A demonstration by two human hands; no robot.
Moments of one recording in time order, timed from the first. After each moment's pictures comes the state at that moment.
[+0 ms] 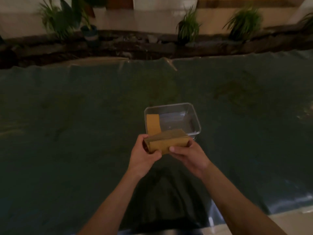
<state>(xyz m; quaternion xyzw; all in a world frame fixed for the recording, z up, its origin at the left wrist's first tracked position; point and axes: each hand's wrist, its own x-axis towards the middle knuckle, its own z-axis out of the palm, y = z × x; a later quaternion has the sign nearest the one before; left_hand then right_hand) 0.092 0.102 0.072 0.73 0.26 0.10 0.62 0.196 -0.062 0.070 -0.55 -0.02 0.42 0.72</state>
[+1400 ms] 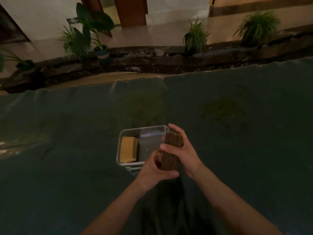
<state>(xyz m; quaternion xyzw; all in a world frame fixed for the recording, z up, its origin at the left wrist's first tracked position) 0.234 -0.027 0.089 0.71 0.25 -0.05 0.66 0.352 -0.137 0.100 -0.58 -0.16 0.38 0.71</state>
